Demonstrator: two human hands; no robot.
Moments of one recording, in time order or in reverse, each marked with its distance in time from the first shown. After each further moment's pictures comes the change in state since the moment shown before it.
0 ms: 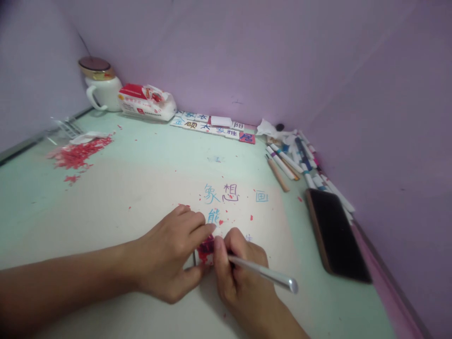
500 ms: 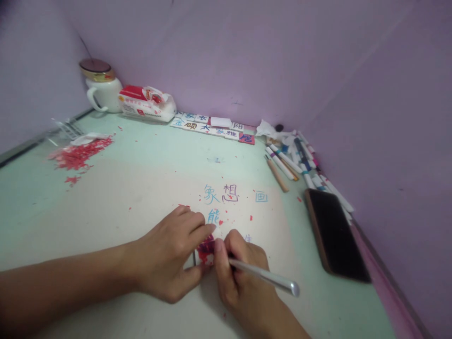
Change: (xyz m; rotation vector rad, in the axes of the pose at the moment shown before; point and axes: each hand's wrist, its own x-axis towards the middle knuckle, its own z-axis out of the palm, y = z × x) left_hand 0.000 0.000 0.001 -0.008 -0.001 -0.003; right_hand 0.001 -0.002 -0.004 0.007 -0.031 -0.030
